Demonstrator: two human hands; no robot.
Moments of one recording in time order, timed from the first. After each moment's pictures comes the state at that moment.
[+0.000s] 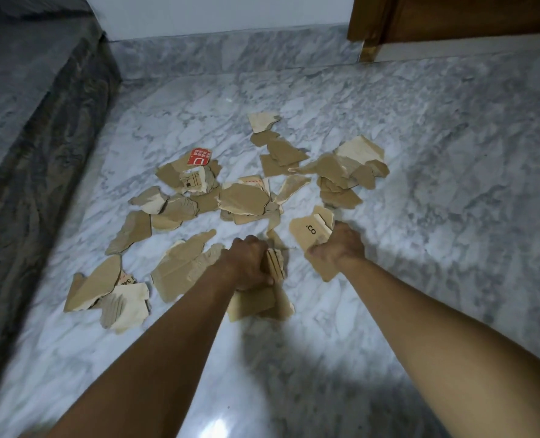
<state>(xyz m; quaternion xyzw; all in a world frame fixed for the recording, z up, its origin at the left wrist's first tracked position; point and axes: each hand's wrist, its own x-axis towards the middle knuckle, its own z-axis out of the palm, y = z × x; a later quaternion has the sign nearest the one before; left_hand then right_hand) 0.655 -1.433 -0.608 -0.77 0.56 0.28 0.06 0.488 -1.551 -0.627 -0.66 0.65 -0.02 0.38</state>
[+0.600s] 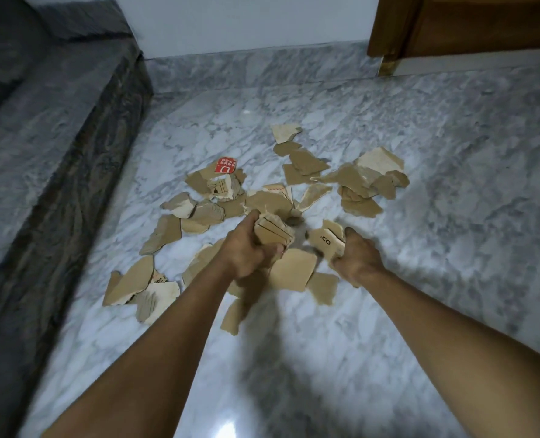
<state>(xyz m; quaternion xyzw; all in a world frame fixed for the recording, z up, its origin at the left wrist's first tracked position) 0.682 -1.397 -0.548 -0.76 0.41 0.36 -0.36 0.486 -1.533 -0.614 -0.77 0.57 0.00 0.29</state>
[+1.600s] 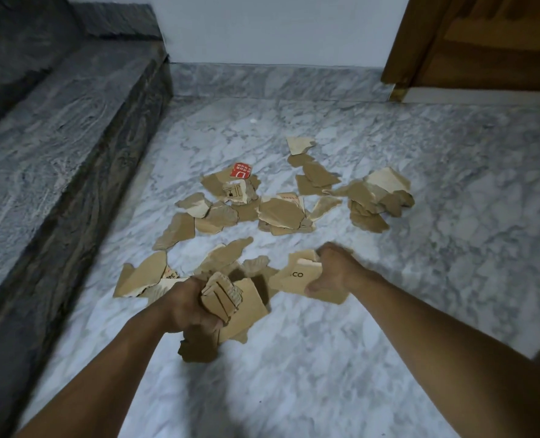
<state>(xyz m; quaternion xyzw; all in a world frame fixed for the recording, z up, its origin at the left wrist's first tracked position) 0.744 -1.264 -0.560 -0.79 0.39 0.44 -0.18 0.528 -1.502 -0.583 -0.85 0.41 0.15 0.28</state>
